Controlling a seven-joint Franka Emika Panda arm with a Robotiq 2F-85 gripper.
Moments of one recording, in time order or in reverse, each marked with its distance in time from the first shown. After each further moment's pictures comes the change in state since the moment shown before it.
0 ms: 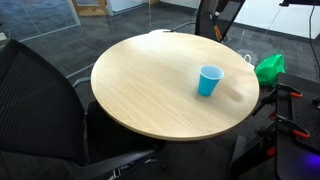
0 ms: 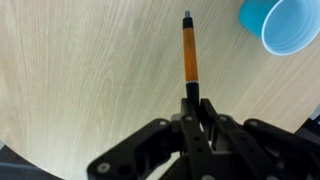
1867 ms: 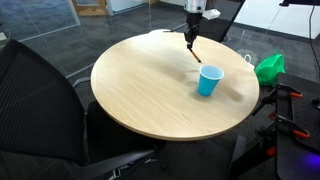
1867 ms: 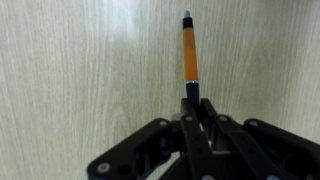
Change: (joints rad) arm -0.154 0.675 0.154 0.652 -0.091 -0.247 0.406
